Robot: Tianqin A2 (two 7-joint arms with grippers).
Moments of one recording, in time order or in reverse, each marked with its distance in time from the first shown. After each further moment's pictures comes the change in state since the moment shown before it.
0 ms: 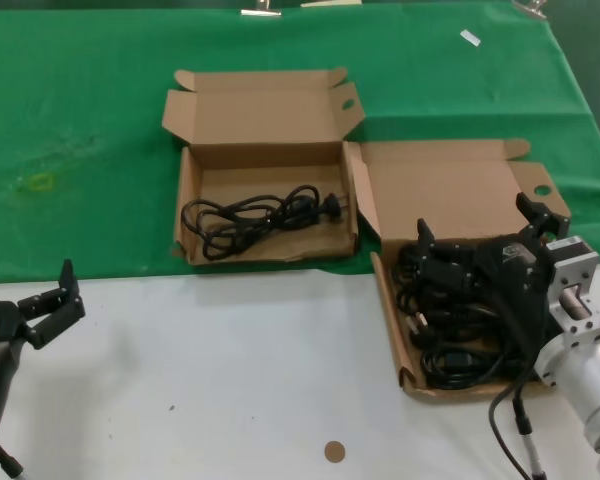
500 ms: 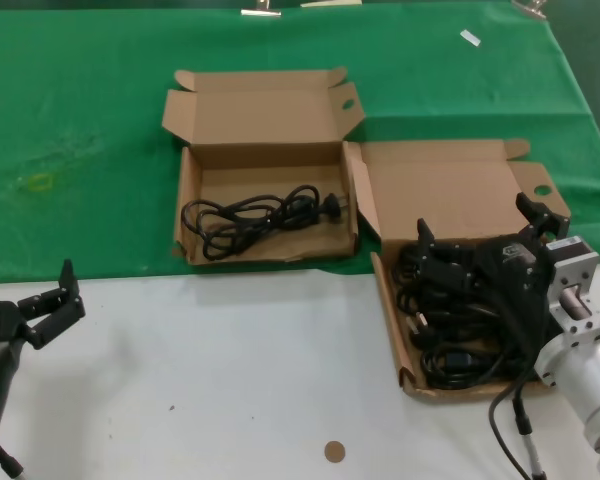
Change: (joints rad) left arm 0.000 0.000 0.000 0.000 0.000 0.000 0.000; right arm 0.000 0.000 0.000 0.000 0.000 0.000 0.000
